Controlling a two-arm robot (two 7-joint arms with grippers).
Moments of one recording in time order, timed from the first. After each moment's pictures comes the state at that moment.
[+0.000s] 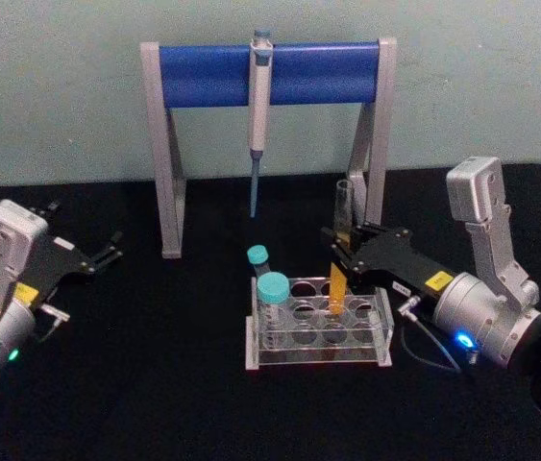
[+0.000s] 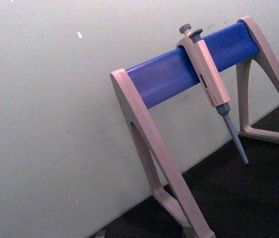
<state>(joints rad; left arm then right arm) -0.20 0.60 0.45 -1.41 -0.25 -0.12 0.03 0.18 0.41 -0.38 -1.56 0.42 0.11 0.38</state>
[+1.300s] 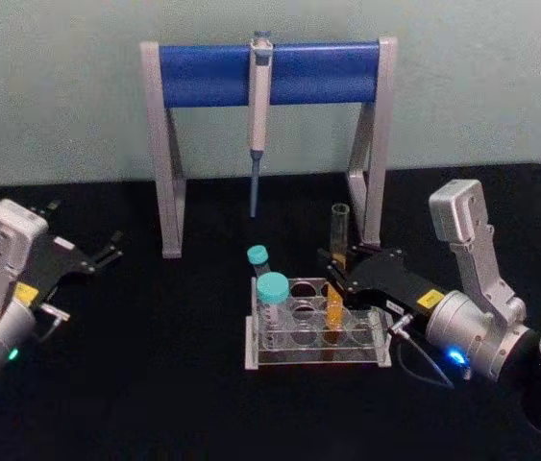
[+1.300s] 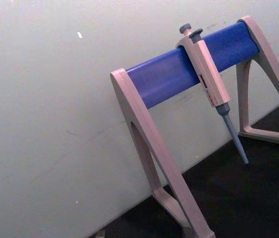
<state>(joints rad) -0.20 0.60 0.45 -1.41 -0.25 -0.12 0.03 0.17 0.39 -0.39 -1.52 0.37 0.10 0.38</state>
